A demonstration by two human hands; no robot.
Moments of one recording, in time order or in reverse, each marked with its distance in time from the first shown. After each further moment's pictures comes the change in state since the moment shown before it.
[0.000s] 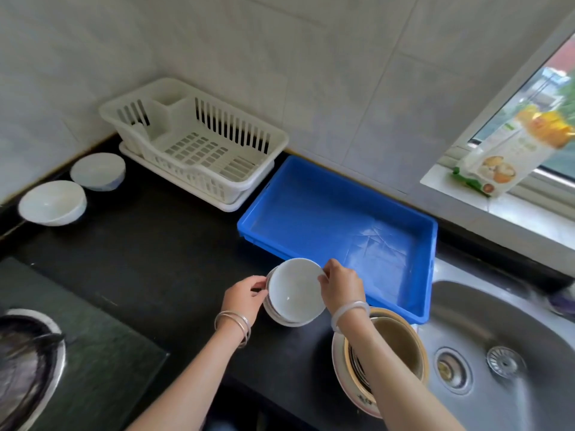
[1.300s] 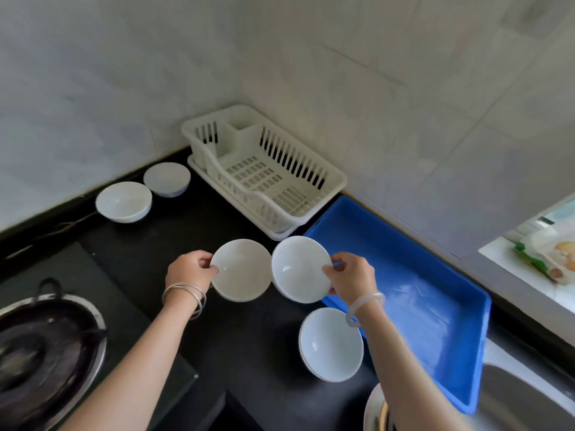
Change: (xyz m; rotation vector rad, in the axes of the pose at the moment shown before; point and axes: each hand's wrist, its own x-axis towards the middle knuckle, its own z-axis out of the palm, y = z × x) left_hand 0.051 -0.030 -0.162 -0.127 0.436 -0.170; right_hand 0.046 -0.109 -0.030 0.513 -0.070 -0.101
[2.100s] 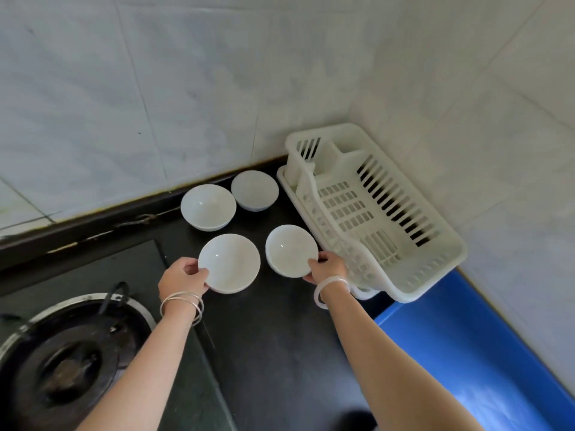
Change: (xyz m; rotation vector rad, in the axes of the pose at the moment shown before) left_hand 0.122 -0.088 -0.073 -0.394 0.390 -0.409; right_hand 0.130 -0.095 0.233 0.073 -0.243 0.167
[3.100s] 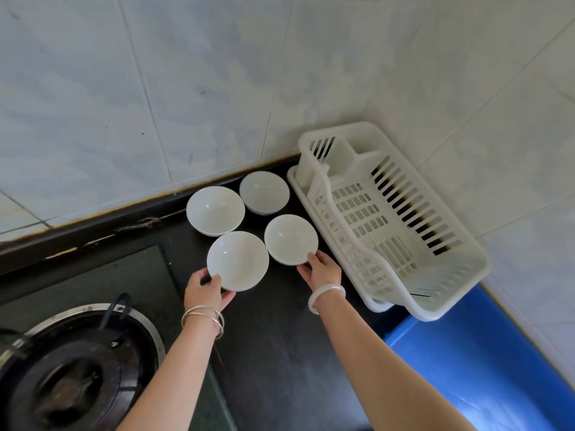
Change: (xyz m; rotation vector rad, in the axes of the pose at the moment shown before) left_hand -0.003 0.005 0.023 -0.440 -0.094 -0.343; right_hand 0.004 -0.006 0.041 0.639 -0.054 0.150
